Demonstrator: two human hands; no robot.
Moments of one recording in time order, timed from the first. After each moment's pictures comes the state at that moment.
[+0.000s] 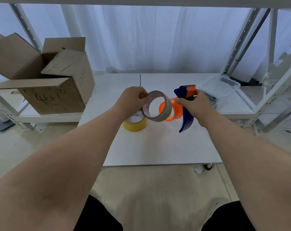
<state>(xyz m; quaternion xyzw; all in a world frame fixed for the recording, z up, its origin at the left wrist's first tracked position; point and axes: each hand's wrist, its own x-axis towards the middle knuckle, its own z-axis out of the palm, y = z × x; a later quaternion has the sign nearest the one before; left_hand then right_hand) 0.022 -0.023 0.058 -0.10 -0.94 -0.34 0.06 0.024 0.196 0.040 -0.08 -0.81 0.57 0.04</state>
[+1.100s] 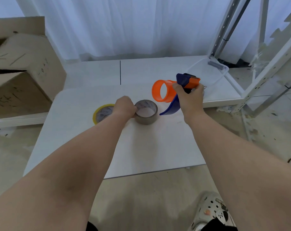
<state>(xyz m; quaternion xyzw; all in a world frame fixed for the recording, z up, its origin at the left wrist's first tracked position) -0.046 0.039 -0.024 0.05 -0.94 -0.33 -0.09 -0.018 0.226 0.000 -0.19 -0.68 0.69 0.16</state>
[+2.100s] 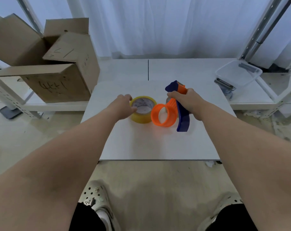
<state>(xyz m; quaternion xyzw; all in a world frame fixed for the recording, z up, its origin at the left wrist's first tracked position) 0.005 -0.081 -0.009 0.03 -0.97 -0.21 -0.10 -0.008 0.152 0.005 -0.08 -0.82 0.56 -0.13</state>
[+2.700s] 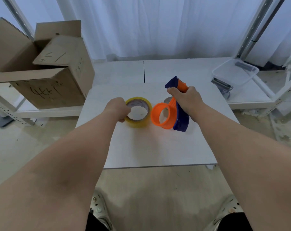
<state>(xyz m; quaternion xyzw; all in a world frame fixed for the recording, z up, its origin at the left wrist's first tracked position) -0.015 -0.073 -0.010 0.12 -0.96 -0.23 -0.12 -0.009 0.148 0.006 -0.11 -0.82 0.57 -0.04</state>
